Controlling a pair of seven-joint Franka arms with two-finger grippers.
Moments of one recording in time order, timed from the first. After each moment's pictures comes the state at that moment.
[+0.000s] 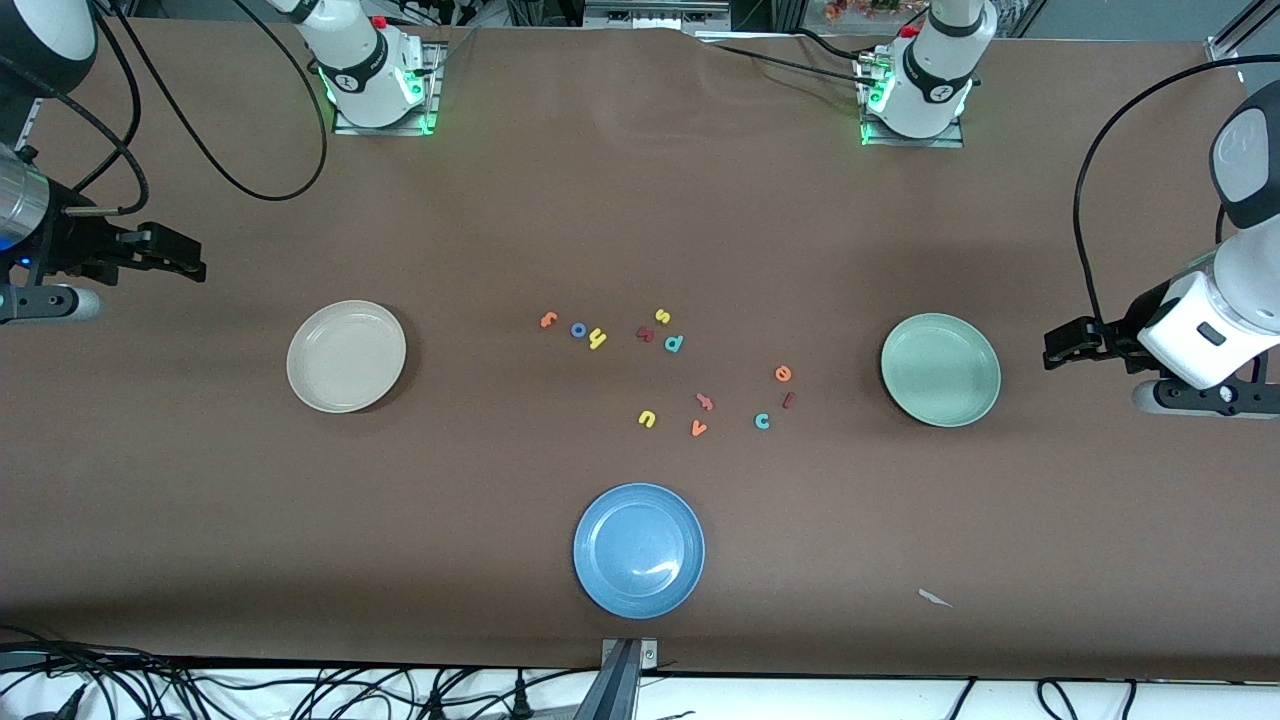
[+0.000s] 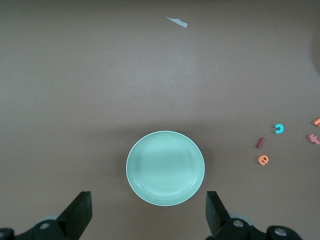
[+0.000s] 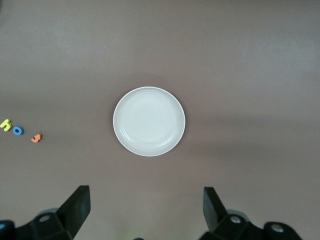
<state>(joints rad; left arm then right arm) 0.18 0.28 -0.22 -1.47 0.06 1.72 -0.02 0.02 0.15 0.03 -1.48 -0.02 1.53 -0.02</state>
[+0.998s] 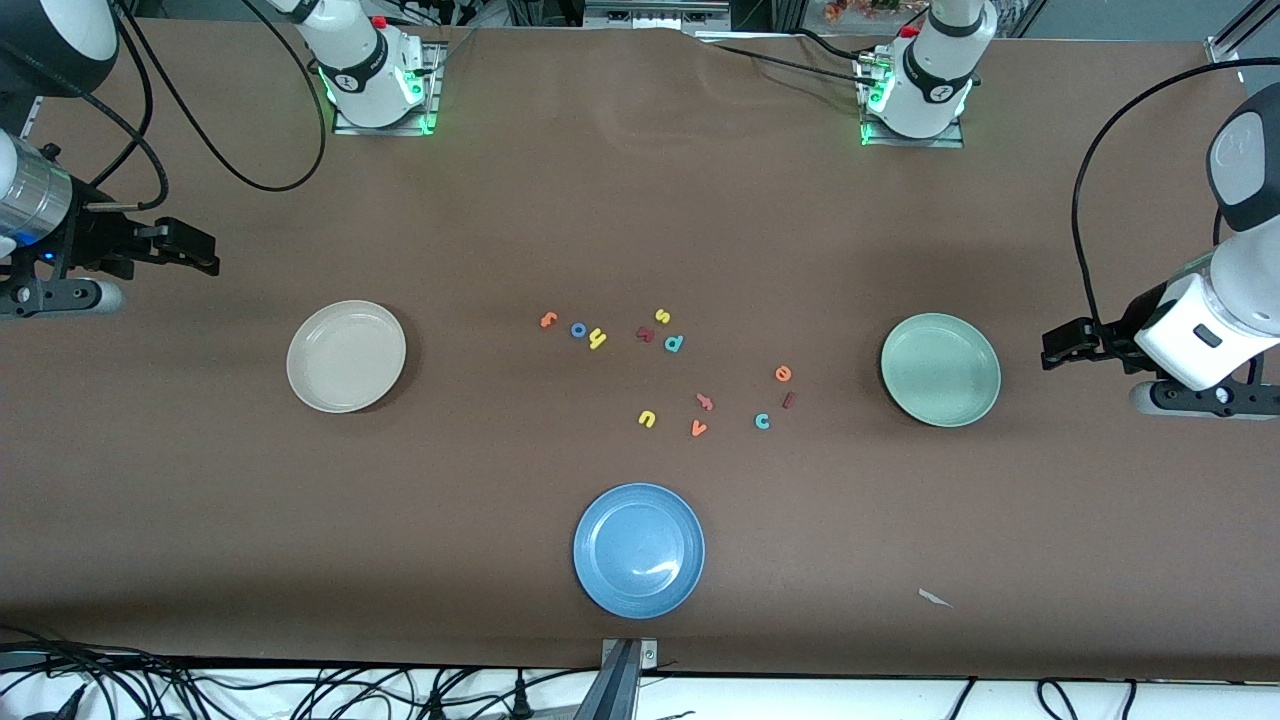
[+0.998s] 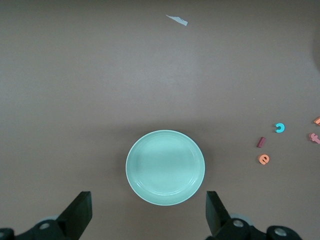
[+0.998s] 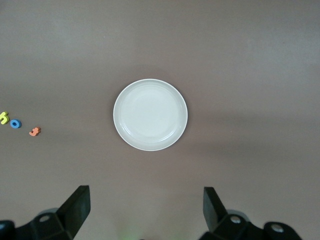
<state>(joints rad) 0.18 0.28 -0.22 -1.48 0.06 1.72 -0.02 0.02 0.12 0.03 -1.54 -0.02 1.54 -0.02</state>
